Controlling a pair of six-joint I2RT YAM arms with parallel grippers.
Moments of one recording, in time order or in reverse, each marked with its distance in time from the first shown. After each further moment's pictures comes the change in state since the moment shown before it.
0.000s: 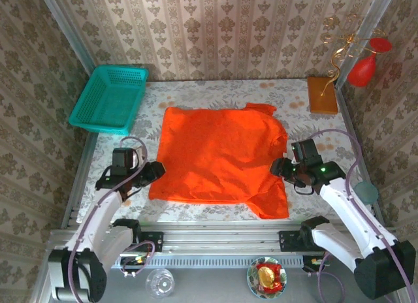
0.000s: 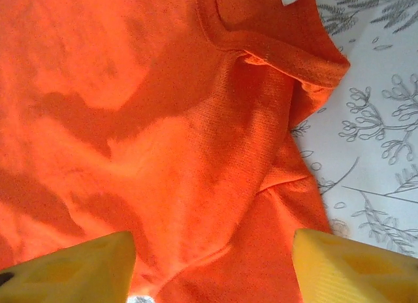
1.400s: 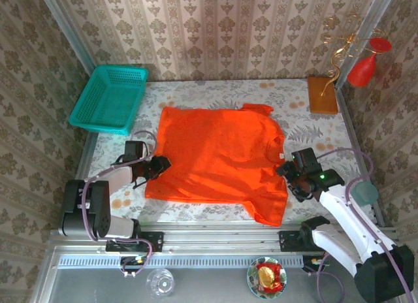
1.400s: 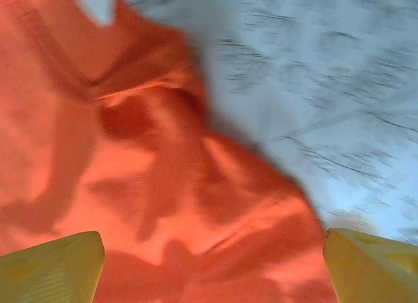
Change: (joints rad) left arm 0.026 0.489 0.012 0.375 0.040 -0.106; right arm -0.010 -0.047 -0.101 -0.004 0.080 0.454
